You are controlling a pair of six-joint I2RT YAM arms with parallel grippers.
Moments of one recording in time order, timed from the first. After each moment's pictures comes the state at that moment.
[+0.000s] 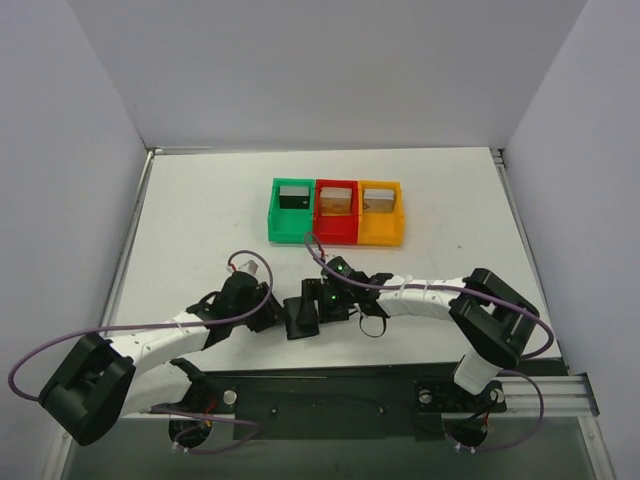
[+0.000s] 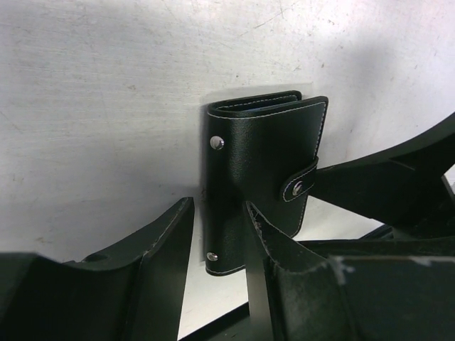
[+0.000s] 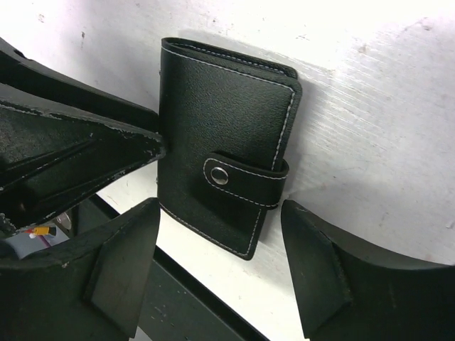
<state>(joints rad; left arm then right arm) -0.64 1.13 0.33 -0.02 0.10 -1.02 0.94 1.64 0.78 -0.03 -0.18 0.77</state>
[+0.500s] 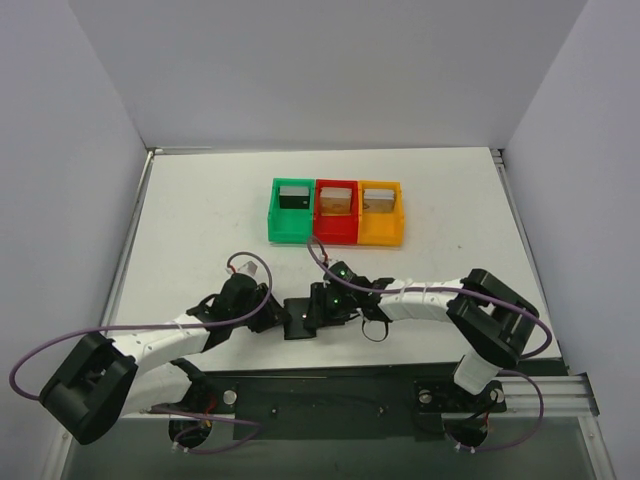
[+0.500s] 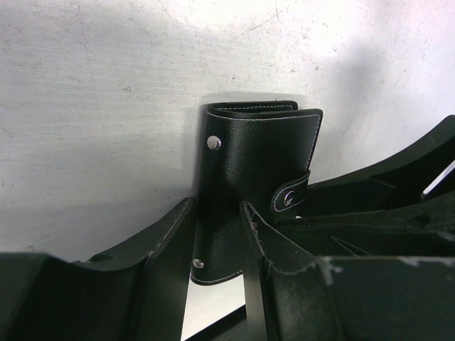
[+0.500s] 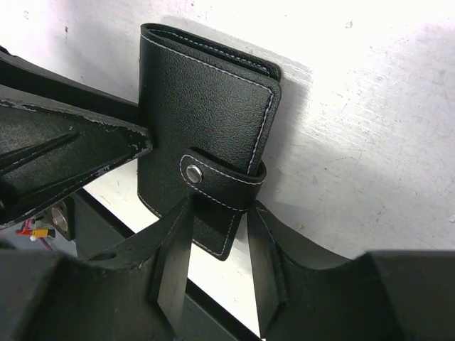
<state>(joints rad) -0.64 1.13 0.30 0.05 0.11 -1.05 0.94 1.64 0.73 0.03 -0.19 0.80</state>
